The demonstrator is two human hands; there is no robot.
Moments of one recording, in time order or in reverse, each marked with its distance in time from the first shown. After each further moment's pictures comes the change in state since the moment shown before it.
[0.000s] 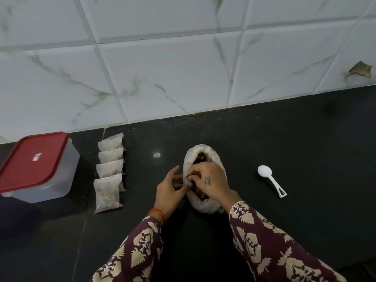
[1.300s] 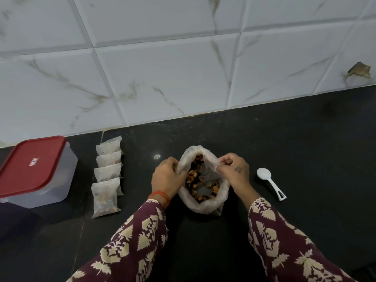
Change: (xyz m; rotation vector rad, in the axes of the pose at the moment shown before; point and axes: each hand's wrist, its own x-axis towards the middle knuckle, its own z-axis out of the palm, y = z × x) left_hand 0.038 0.028 -0.003 0.457 0.196 0.137; right_hand 0.010 0.046 -0.034 0.395 0.287 0.536
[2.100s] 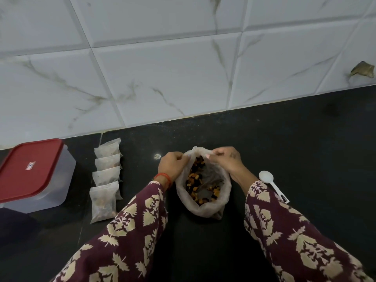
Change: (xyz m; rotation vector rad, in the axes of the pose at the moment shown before) left_hand 0.046 0.015 0.002 -0.158 -0.220 -0.113; right_hand 0.035 -0.019 0.007 0.114 -0.248 0.016
